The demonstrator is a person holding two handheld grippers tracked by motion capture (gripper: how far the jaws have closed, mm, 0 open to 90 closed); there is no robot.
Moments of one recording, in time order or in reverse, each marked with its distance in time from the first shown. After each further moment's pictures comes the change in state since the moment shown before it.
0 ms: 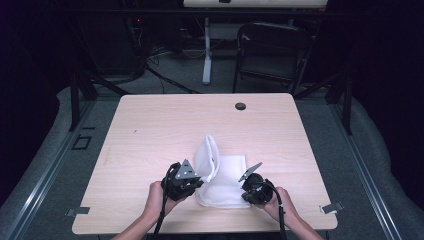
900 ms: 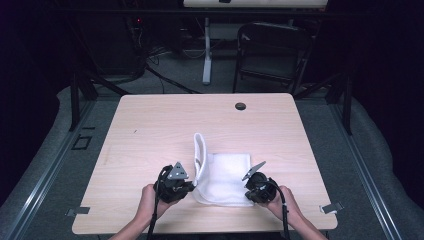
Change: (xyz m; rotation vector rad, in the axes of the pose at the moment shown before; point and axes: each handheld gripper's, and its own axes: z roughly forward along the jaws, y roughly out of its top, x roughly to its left) left arm 0.011 -0.020 -0.004 0.066 -0.035 -0.055; right arm -0.009 -0.005 -0.003 0.010 -0.014 0.000
